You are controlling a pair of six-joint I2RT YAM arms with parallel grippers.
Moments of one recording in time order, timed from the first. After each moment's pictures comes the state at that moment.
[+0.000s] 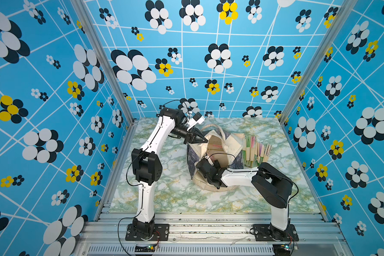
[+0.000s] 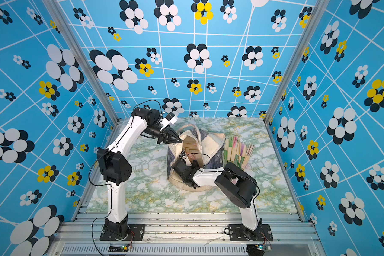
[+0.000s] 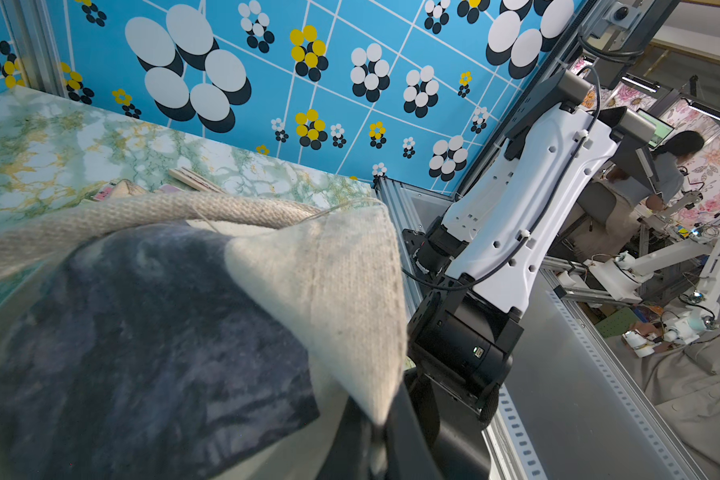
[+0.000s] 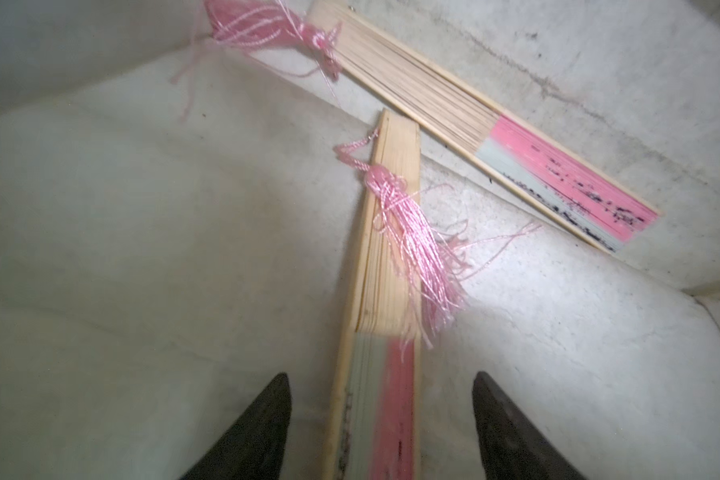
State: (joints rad) left arm -0.30 2.14 2.21 -1.69 1.38 1.21; right arm 0.94 1.96 1.08 -0.03 0.70 0.29
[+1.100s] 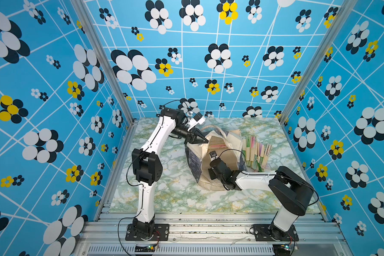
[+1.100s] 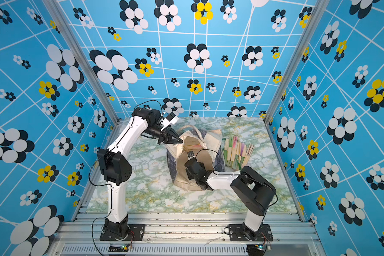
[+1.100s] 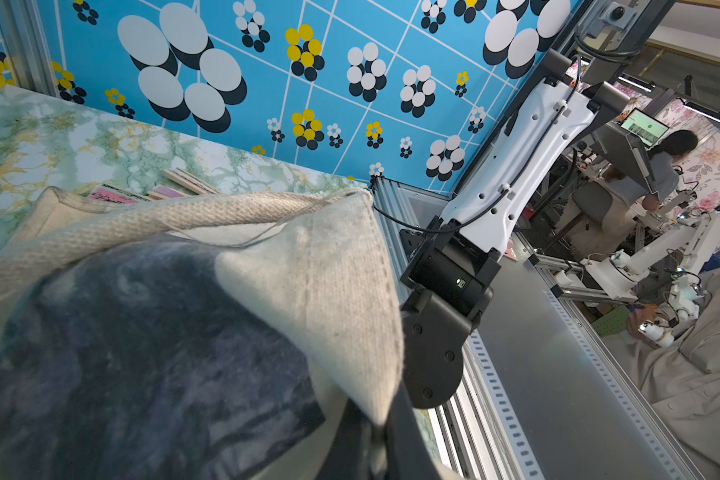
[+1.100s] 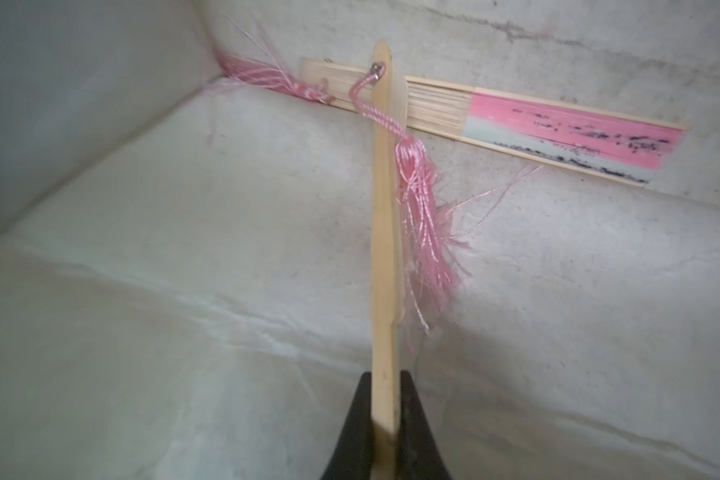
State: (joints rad) left arm -0.31 2.14 2.21 -1.69 1.38 1.21; right arm 0.86 1.70 0.80 0.19 0.38 0.27
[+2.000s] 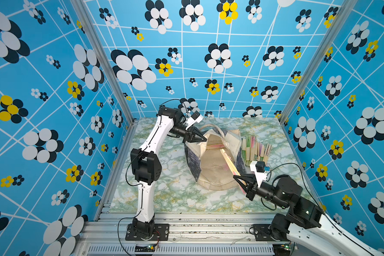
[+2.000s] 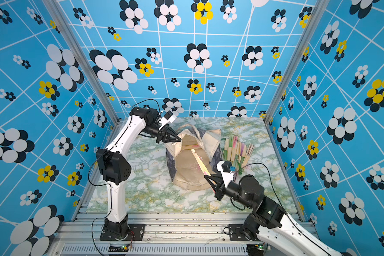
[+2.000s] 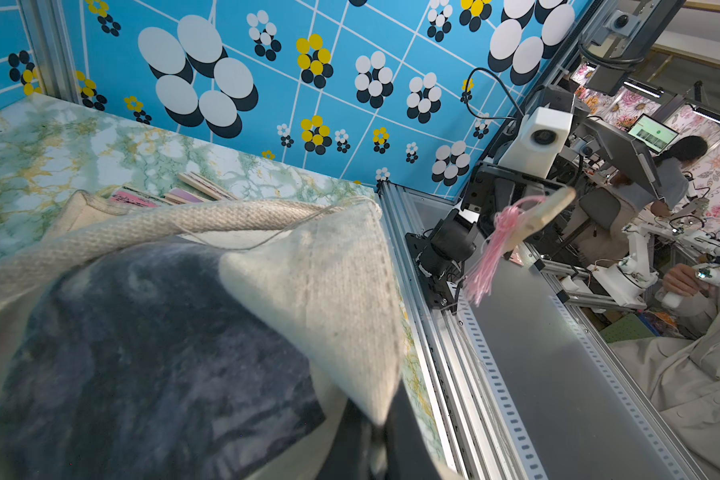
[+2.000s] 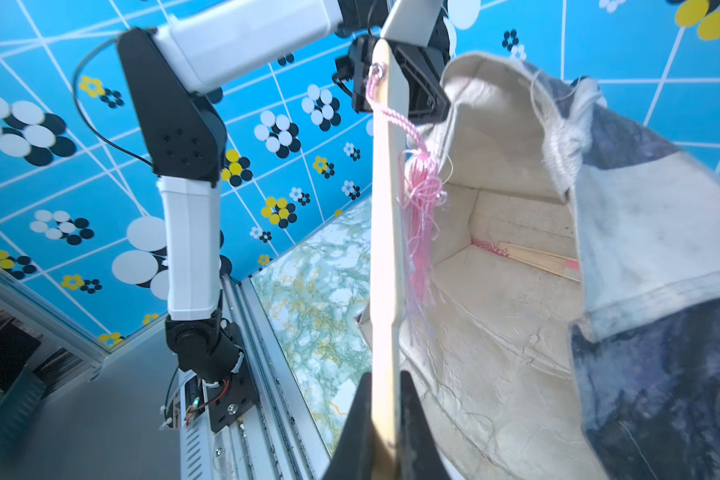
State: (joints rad) left arm -0.28 2.14 2.22 -1.69 1.39 1.21; right arm 0.86 0.40 0.57 -0.26 -0.08 0.25
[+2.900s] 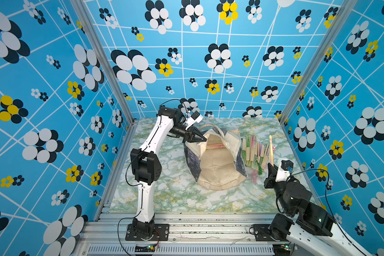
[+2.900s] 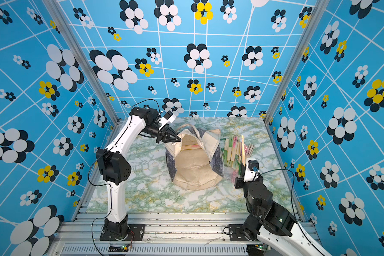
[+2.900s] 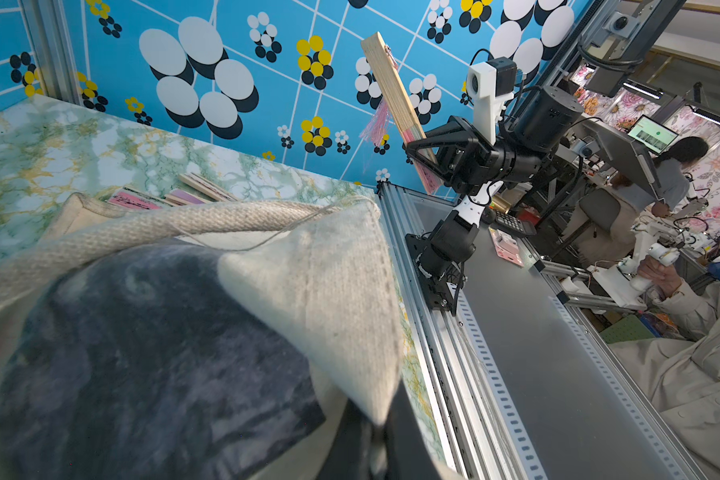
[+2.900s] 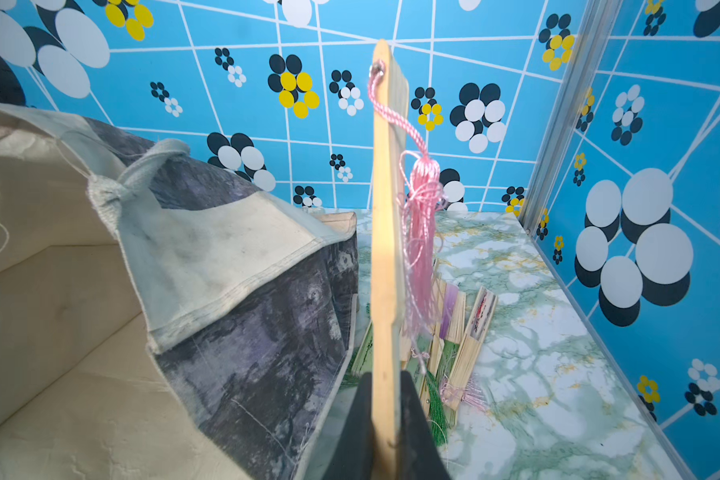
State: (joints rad) left arm -0.28 2.14 2.22 -1.69 1.39 1.21; right arm 0.82 0.39 0.61 -0.47 0.79 0.13
